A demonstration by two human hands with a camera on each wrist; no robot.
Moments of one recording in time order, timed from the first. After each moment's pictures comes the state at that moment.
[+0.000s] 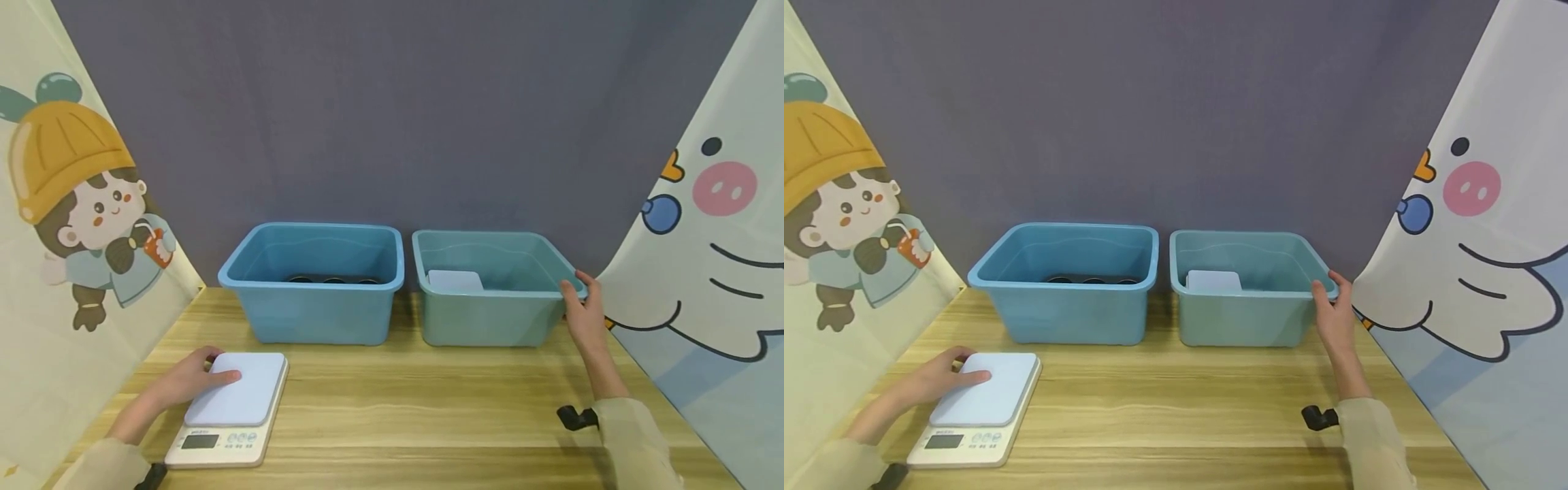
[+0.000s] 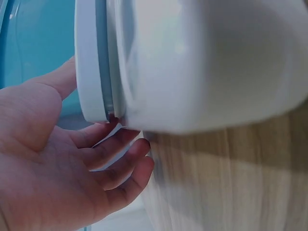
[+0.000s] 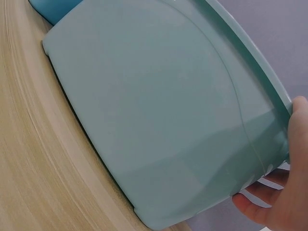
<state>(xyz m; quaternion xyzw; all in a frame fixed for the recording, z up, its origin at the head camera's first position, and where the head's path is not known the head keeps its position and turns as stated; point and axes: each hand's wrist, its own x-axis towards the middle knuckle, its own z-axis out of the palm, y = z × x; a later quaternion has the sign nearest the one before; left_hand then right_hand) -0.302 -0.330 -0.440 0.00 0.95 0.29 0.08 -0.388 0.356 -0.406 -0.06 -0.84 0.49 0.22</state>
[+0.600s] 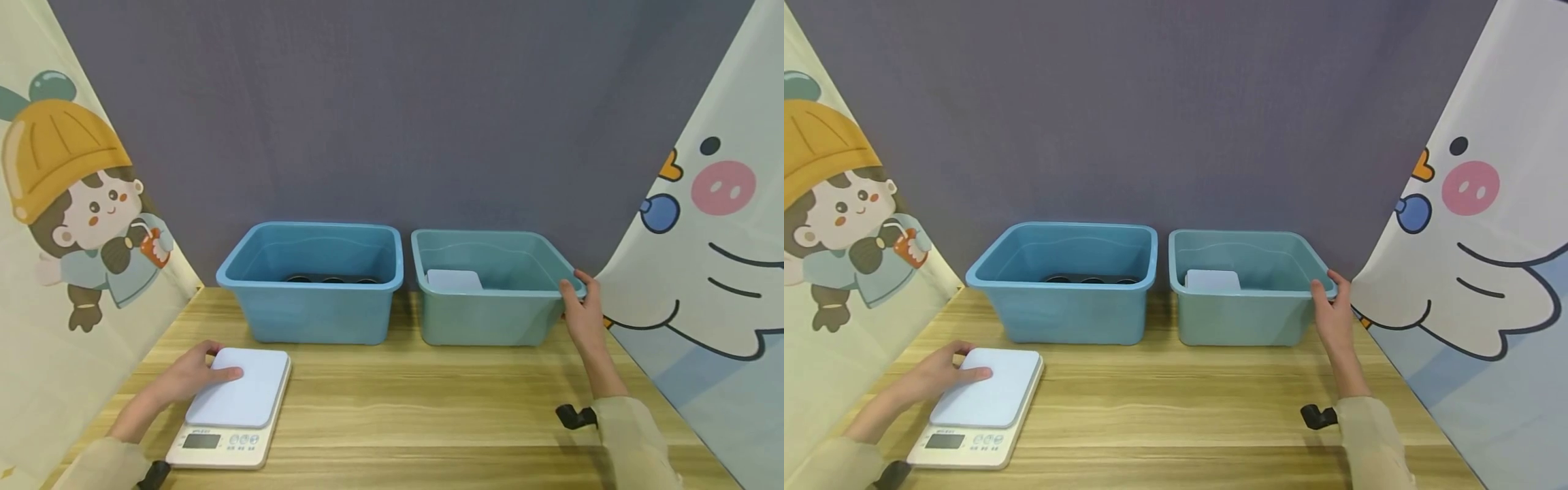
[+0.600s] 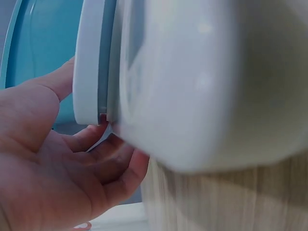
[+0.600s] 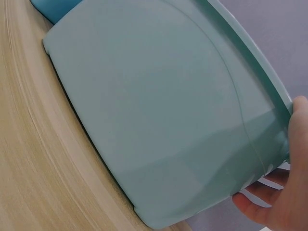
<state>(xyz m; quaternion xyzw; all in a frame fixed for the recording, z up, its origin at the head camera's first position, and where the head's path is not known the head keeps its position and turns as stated) -0.307 -0.325 -0.433 -0.01 0.95 0.32 0.07 -0.391 0.357 -0.408 -0.05 -0.85 0.48 0.23</state>
